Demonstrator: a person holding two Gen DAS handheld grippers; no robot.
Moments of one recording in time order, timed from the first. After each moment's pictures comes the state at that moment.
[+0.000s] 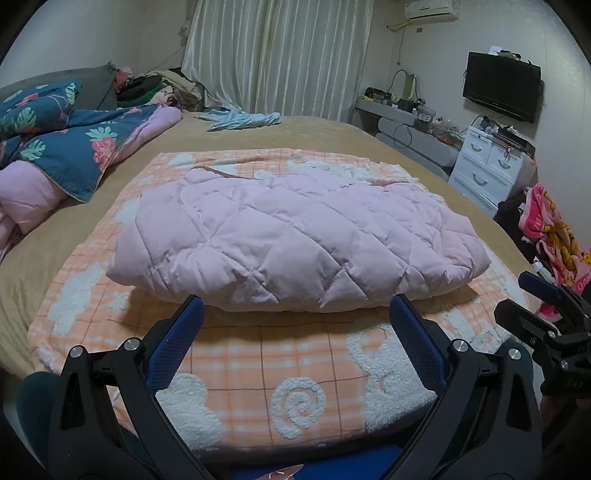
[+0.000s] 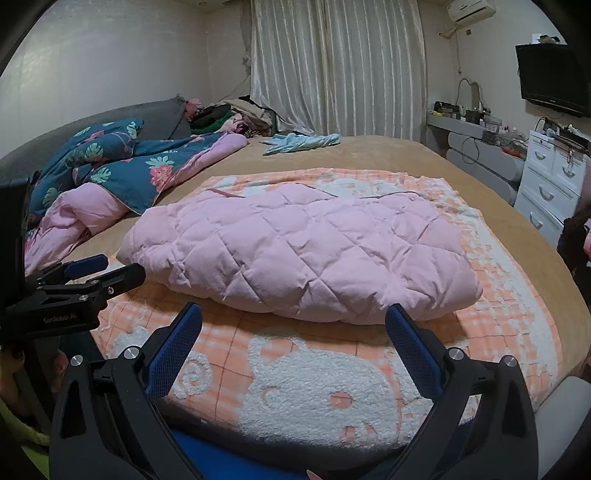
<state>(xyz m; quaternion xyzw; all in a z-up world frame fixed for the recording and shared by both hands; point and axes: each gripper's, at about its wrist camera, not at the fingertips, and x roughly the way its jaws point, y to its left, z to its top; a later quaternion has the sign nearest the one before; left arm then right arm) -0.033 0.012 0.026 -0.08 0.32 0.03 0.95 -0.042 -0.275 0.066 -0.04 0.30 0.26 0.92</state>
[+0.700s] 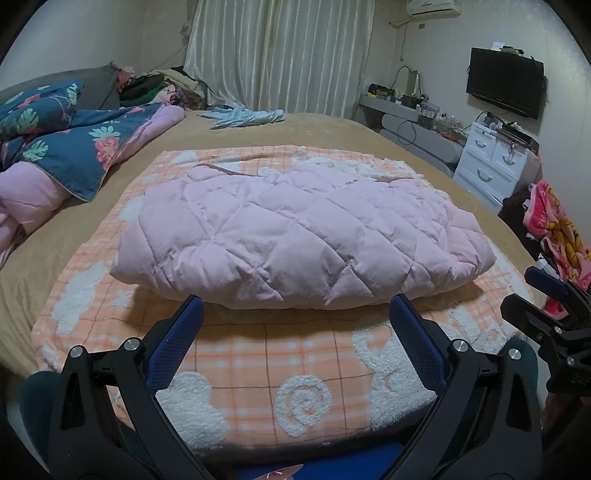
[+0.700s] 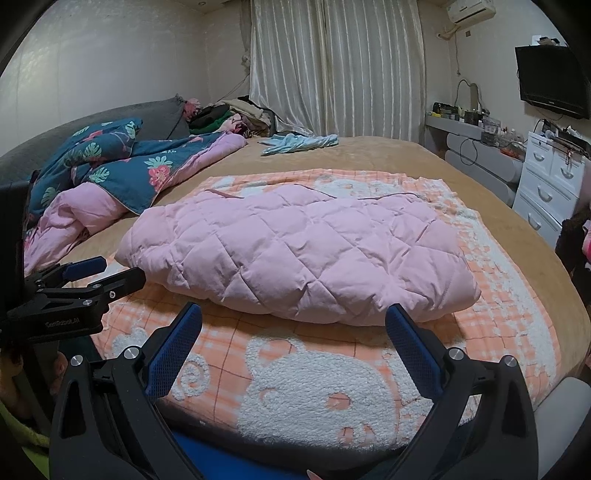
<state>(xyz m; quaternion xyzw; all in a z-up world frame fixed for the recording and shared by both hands) -0.032 0.012 0.024 -0.08 0.32 0.04 0.94 -0.041 -0.275 0.065 -0.04 0.30 0.25 0.92</state>
